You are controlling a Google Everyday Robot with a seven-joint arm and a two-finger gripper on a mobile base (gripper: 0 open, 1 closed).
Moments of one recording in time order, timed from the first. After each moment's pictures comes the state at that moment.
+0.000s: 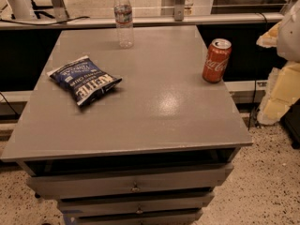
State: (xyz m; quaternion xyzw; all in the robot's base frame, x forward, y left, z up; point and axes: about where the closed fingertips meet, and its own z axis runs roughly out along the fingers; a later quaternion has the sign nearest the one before) arm 0.438 -0.216 0.977 -0.60 0.78 -0.04 0.16
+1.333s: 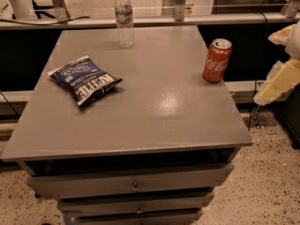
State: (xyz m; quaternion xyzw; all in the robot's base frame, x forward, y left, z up) arm 0.511 -0.265 0.948 -0.54 0.80 0.00 0.27
